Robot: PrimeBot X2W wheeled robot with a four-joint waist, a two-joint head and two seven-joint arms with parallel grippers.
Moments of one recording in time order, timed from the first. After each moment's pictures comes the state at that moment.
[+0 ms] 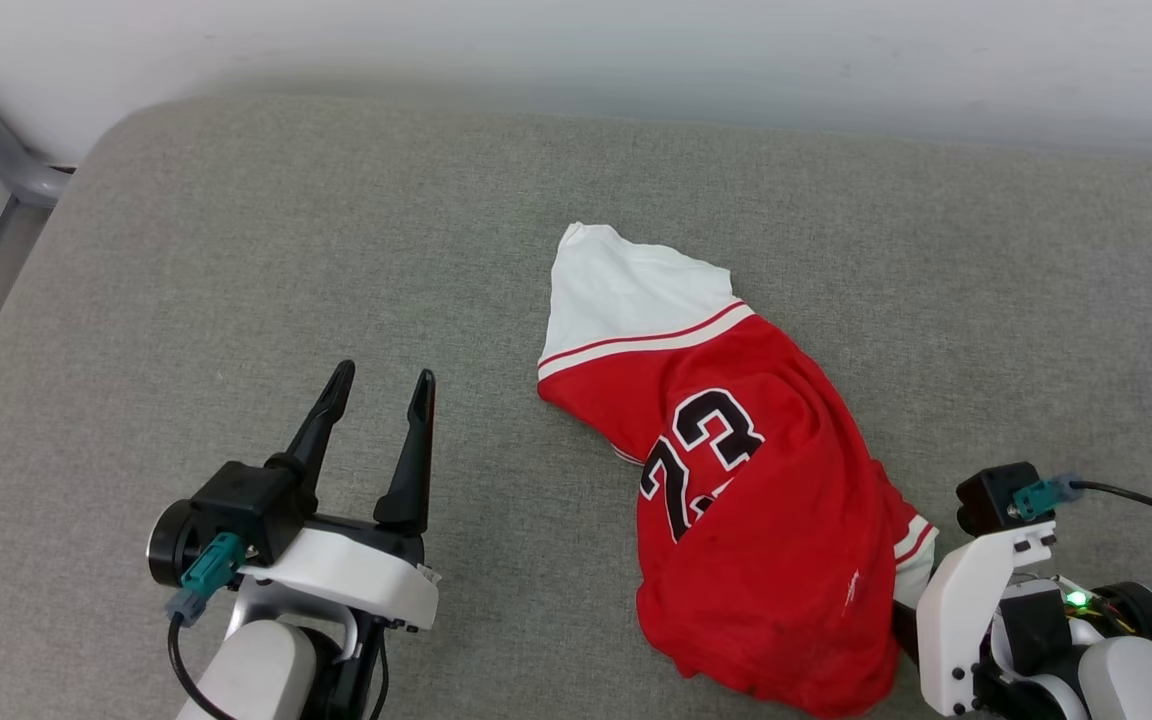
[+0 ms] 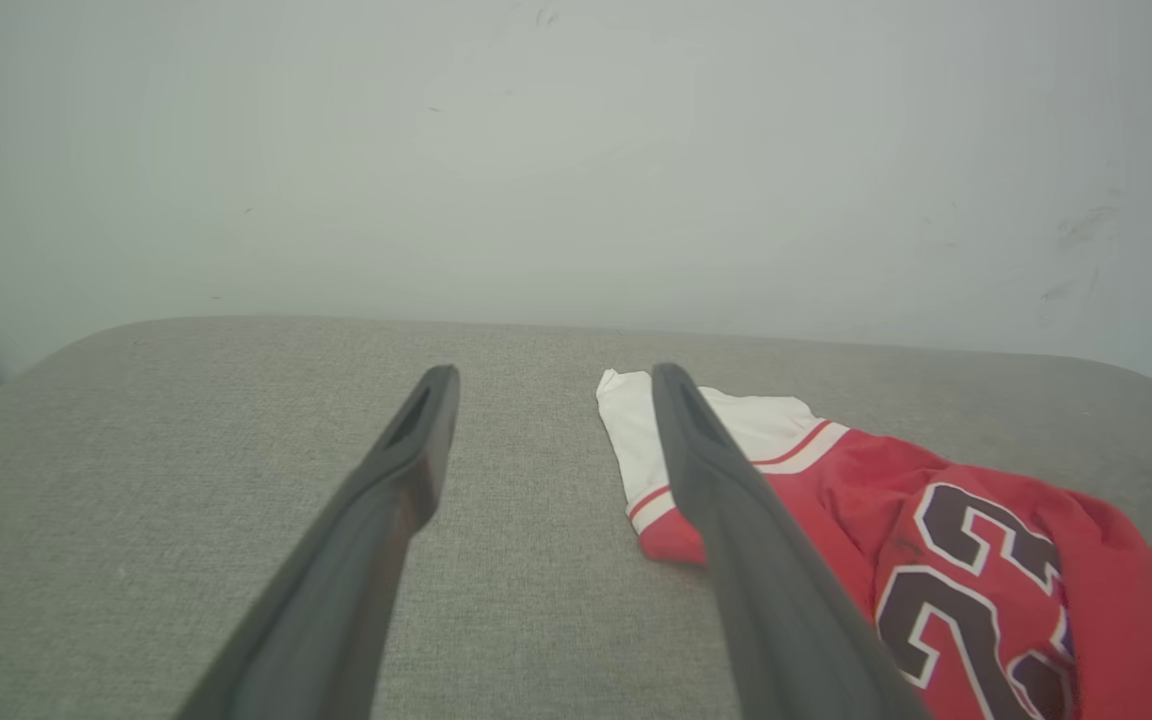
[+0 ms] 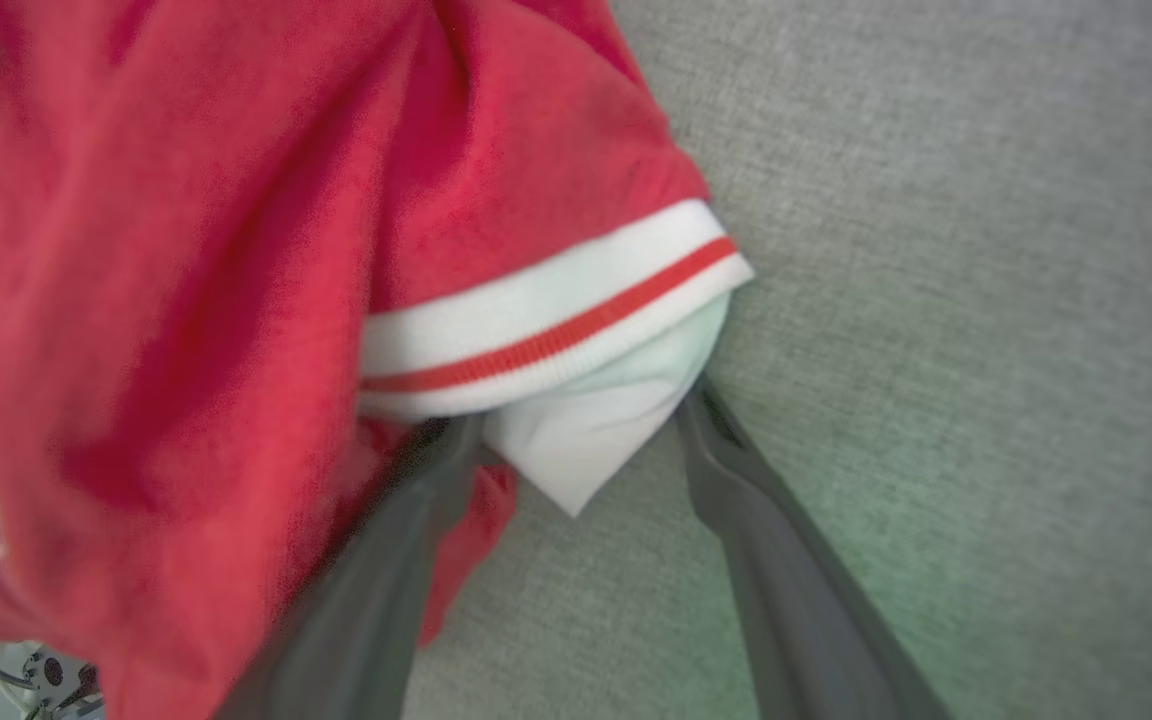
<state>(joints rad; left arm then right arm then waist) -0.21 0.26 -0.32 0.09 -0.41 0.05 -0.26 -0.13 -0.20 0.14 0.18 0.32 0.13 0.72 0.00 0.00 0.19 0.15</state>
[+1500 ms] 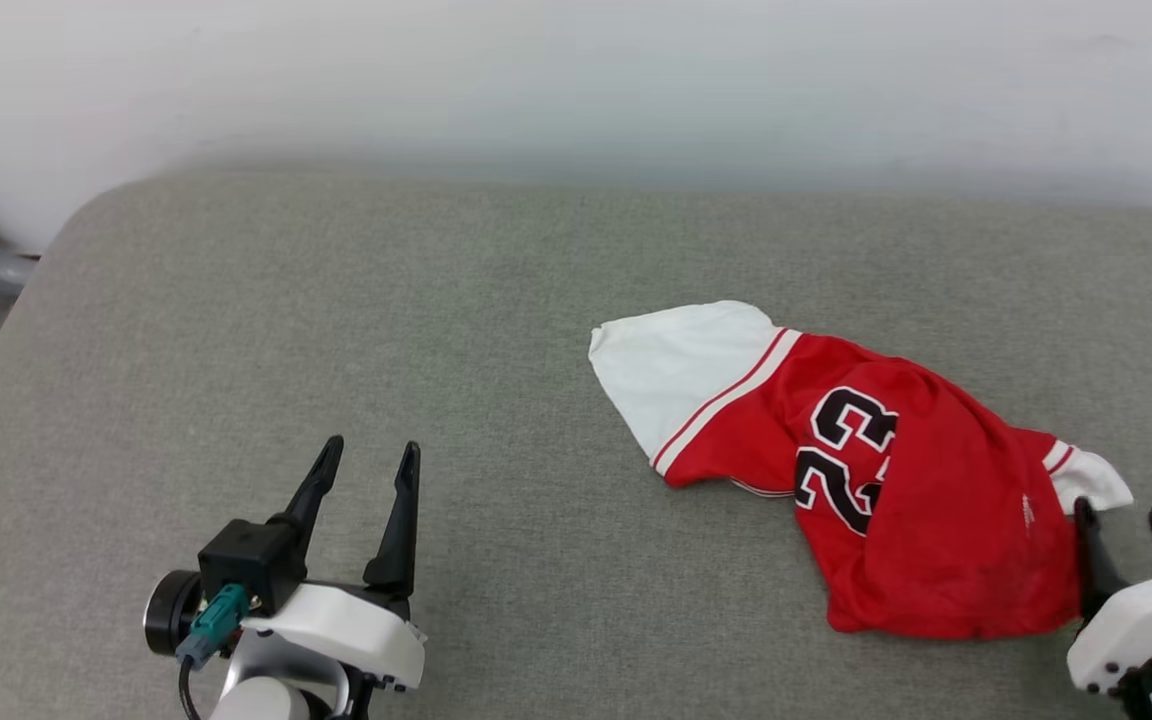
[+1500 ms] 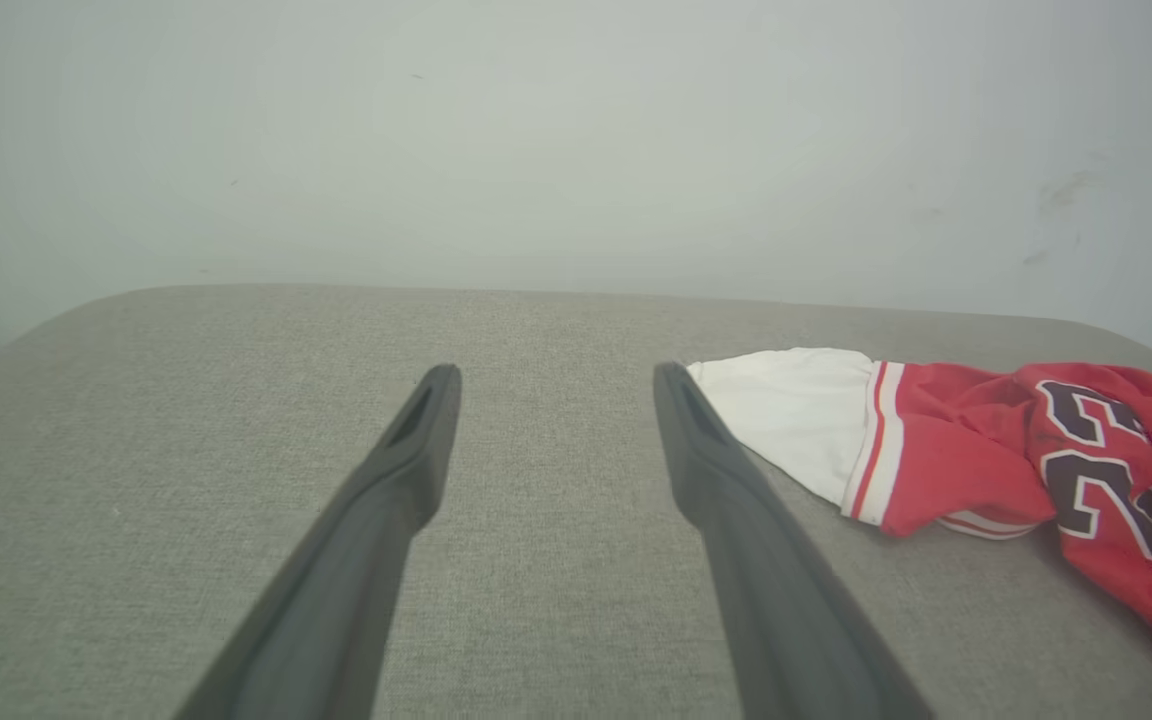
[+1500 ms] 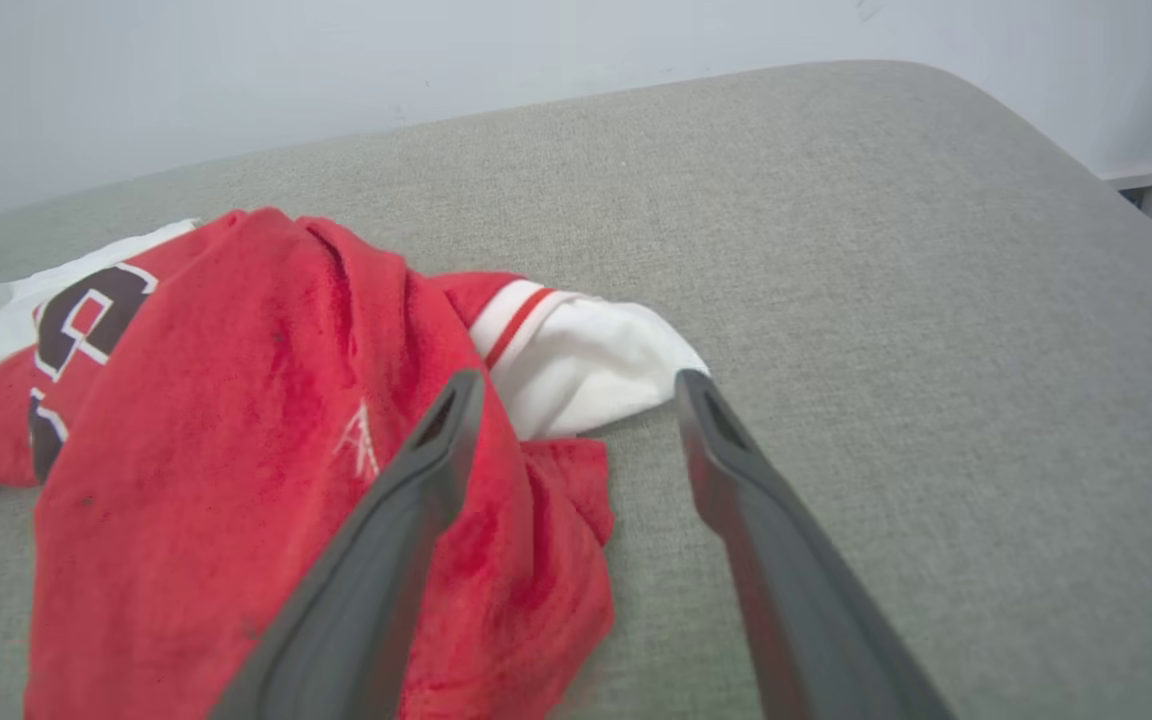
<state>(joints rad) -0.13 0.23 -0.27 0.17 -0.37 0.03 -0.26 -0.10 -0.10 -0.32 0.26 0.17 0.13 0.09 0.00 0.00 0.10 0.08</state>
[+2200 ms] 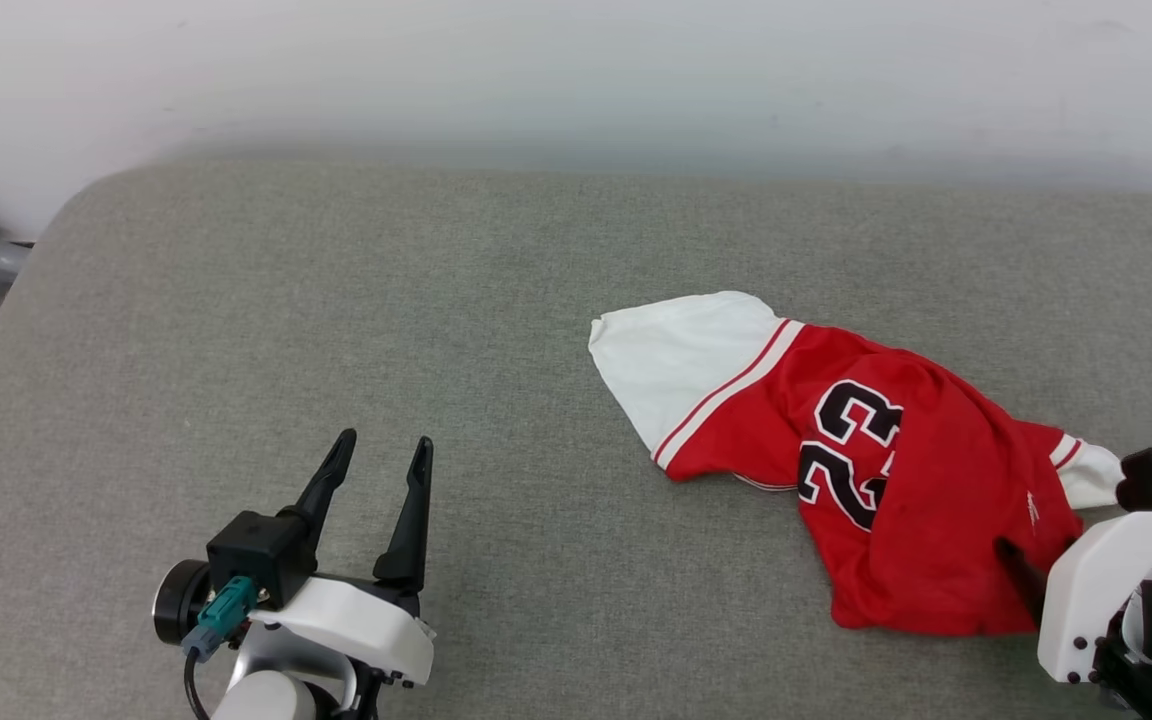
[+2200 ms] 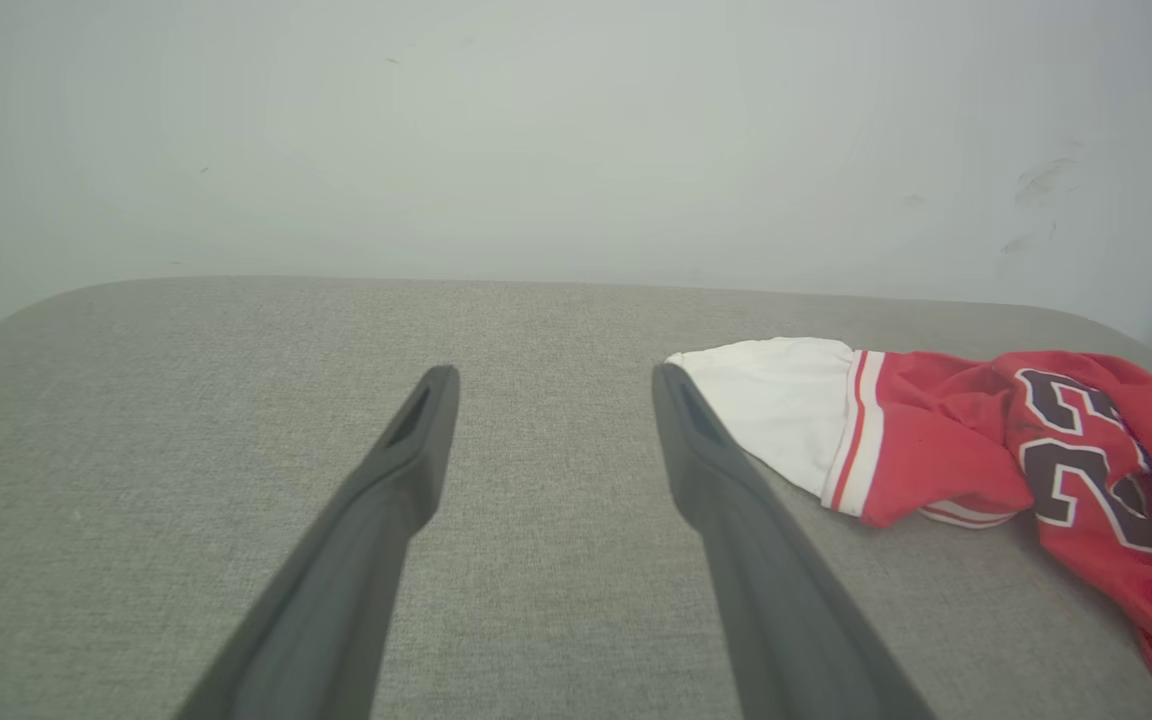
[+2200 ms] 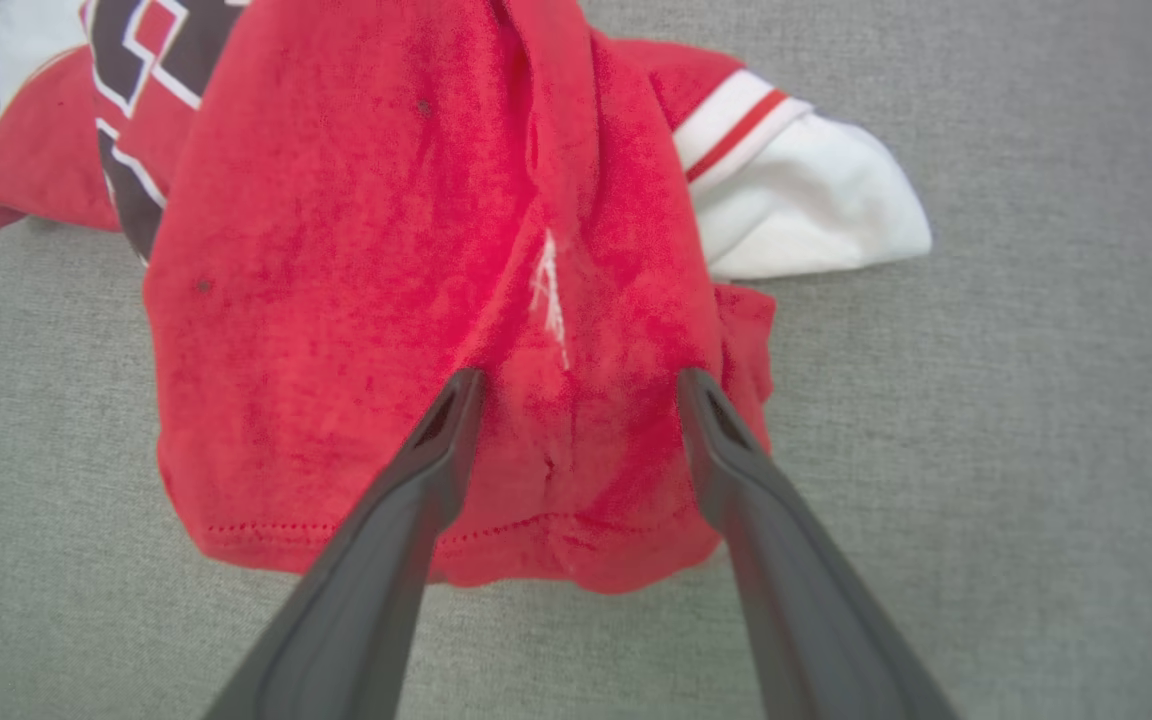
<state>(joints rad) -0.13 0.24 -0.29 0.14 -0.38 0.03 -0.24 -0.10 -0.18 -0.15 0.05 0.25 0.13 0.71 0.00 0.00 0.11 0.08</state>
